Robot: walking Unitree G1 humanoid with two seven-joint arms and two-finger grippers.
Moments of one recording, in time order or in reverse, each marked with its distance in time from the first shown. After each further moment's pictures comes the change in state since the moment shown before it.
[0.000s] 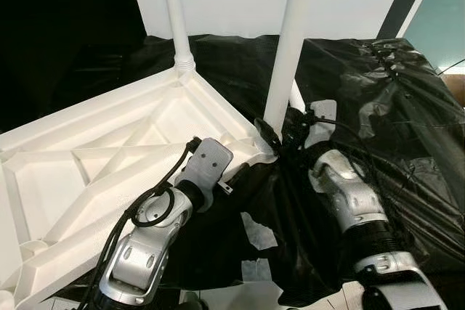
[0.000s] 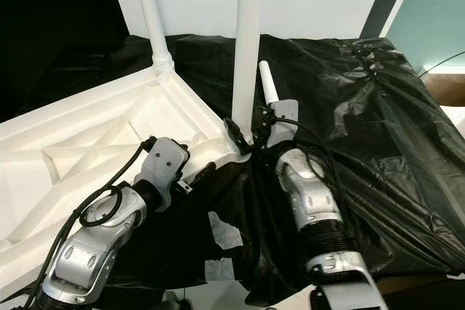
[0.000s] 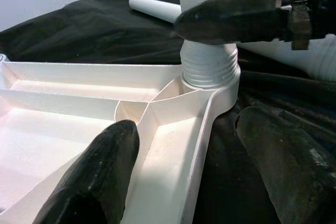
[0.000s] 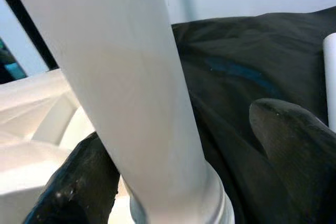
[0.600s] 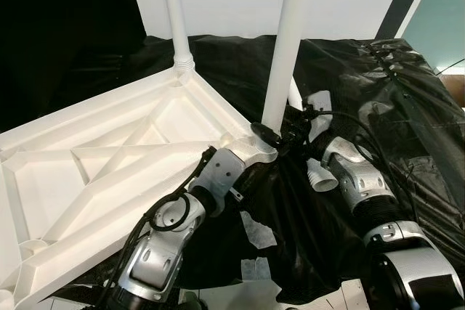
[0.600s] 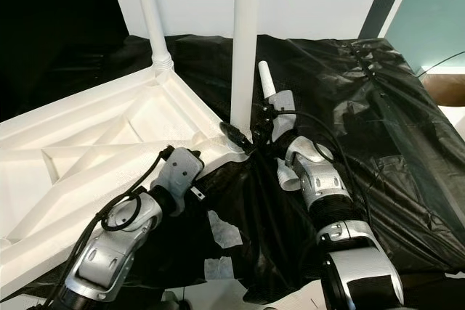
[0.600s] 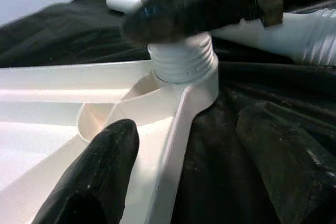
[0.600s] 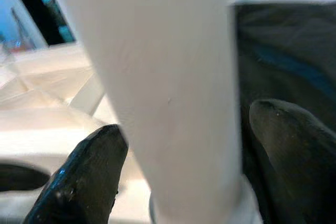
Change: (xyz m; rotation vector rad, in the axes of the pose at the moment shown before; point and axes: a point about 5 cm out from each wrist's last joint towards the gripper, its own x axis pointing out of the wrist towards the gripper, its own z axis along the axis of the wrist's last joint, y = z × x) left arm 0.019 -0.014 -0.018 0.042 -0.029 -0.039; right arm 0.022 -0.003 -0.002 -0.065 0.068 0.279
